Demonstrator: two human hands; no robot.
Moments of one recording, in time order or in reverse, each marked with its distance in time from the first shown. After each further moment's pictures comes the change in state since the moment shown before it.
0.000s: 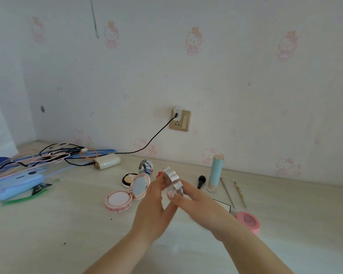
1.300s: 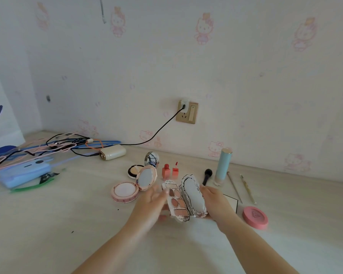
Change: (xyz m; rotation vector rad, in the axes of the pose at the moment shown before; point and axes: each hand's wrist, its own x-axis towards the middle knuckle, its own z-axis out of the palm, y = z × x) left_hand -0.011 -0.001 -0.023 -0.338 -0.126 -0.525; right_hand 0.034 0.057 -0.002 0.042 0.338 0.312
